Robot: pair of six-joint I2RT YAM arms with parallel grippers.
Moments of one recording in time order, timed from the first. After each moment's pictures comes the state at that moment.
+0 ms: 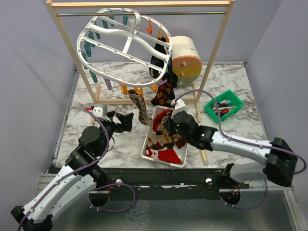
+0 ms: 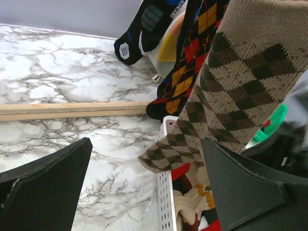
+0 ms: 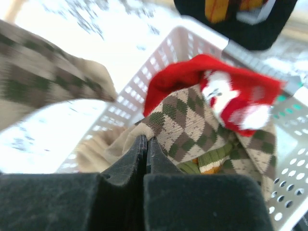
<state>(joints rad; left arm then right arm) -0.69 0.45 0.54 -0.11 -0.35 -0.35 1.00 1.35 0.79 -0.02 0.37 0.43</state>
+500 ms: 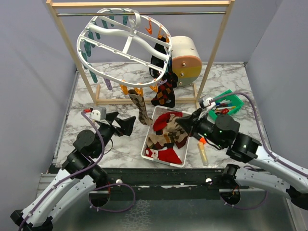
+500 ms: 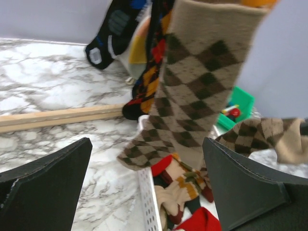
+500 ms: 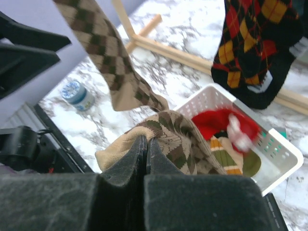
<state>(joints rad) -0.69 0.40 0.54 -0.11 -0.24 -0.35 1.00 0.81 0.81 -0.17 0.22 0.32</state>
